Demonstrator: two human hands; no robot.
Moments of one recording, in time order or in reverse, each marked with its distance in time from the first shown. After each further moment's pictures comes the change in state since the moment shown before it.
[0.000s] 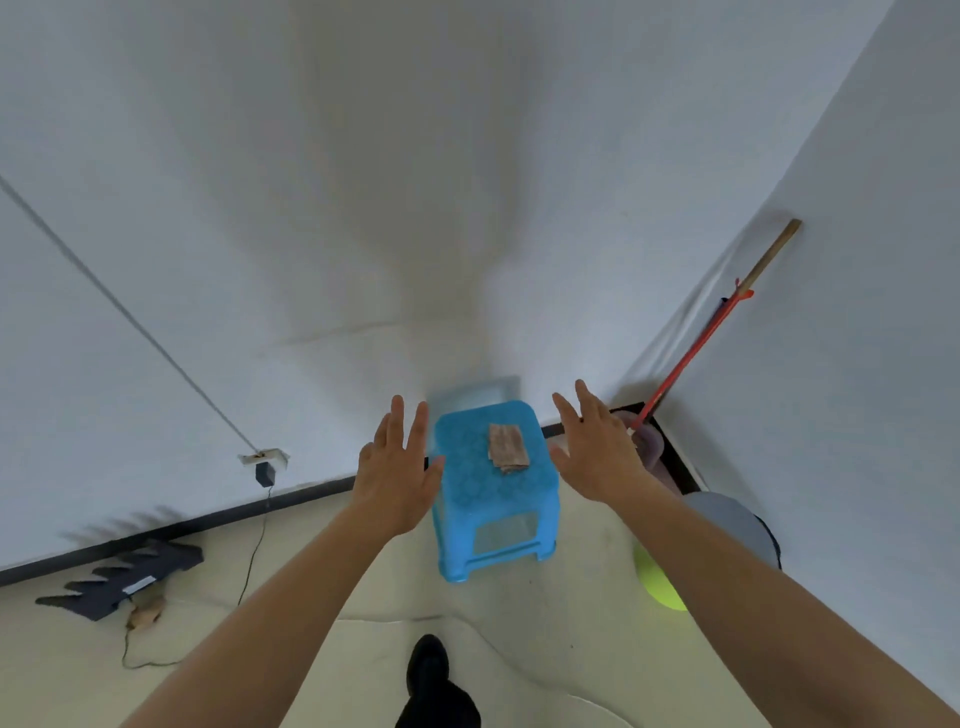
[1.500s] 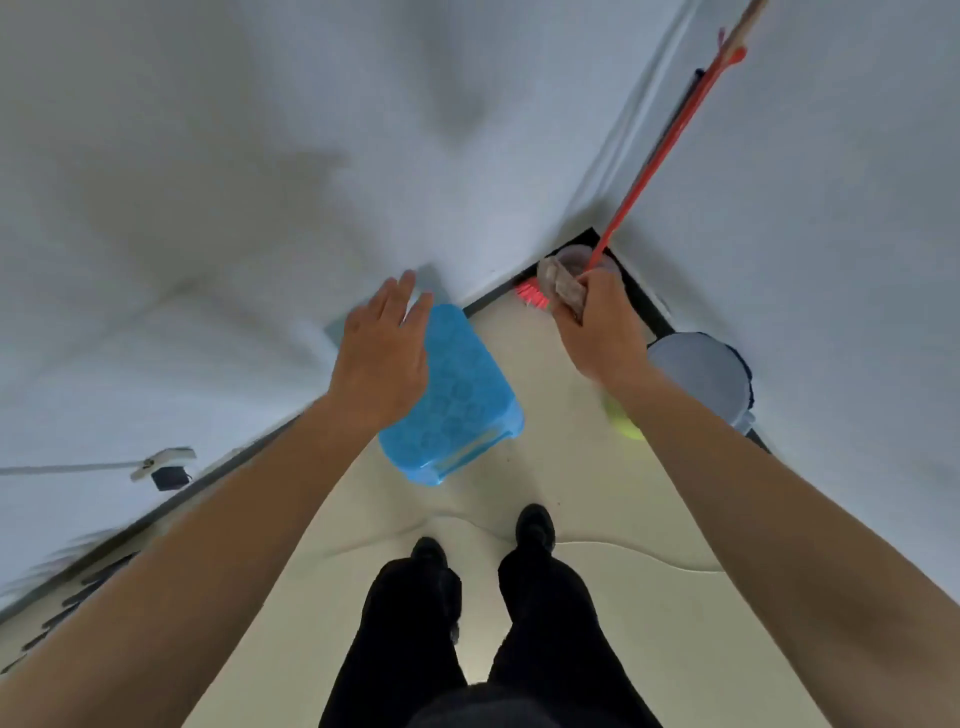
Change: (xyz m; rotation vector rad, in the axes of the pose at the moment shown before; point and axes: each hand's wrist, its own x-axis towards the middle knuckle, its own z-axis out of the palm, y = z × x) left_hand 0.252 0.083 0.063 0.136 -0.112 0.419; right_hand 0.153 0.141 0.076 0.639 0.229 0.545
